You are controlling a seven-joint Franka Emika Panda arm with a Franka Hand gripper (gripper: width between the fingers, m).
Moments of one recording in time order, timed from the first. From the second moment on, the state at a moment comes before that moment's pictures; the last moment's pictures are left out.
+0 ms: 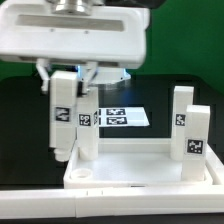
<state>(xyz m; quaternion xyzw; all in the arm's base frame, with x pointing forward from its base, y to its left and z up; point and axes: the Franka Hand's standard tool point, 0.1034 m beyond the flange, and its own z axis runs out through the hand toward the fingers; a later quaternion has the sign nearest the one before) 0.616 -0.080 0.148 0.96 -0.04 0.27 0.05</state>
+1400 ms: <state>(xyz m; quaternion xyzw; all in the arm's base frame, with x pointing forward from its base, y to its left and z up) 0.618 -0.048 0.118 0.96 -0.03 0.27 0.04</state>
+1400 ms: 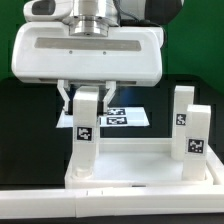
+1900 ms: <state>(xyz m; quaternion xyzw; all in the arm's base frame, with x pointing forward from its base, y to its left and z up) 0.614 -0.051 0.109 0.96 -0.03 0.27 0.04</state>
